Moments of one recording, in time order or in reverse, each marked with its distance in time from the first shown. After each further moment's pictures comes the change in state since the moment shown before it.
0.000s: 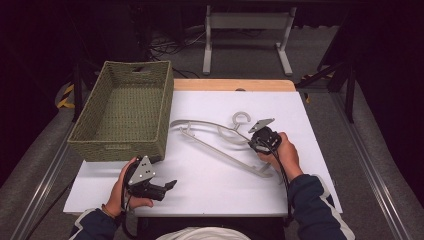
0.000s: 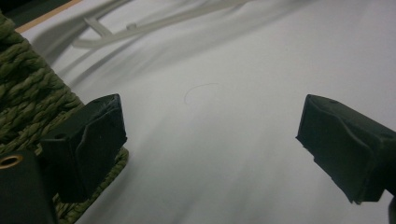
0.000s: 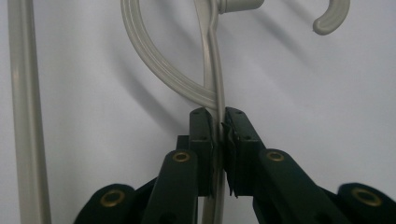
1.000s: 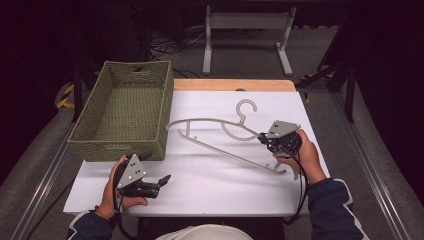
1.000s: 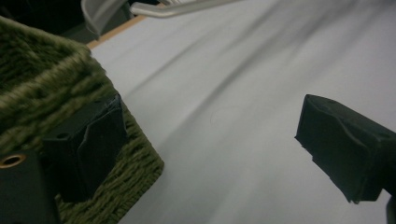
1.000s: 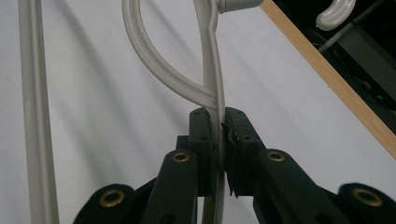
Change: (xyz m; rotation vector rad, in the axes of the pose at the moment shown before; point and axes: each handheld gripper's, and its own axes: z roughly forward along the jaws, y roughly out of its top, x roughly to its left) left arm 0.001 0.011 -0.028 -0.099 0.094 0.011; right arm -0.002 -0.014 -0.067 -0.220 -0.029 -0.204
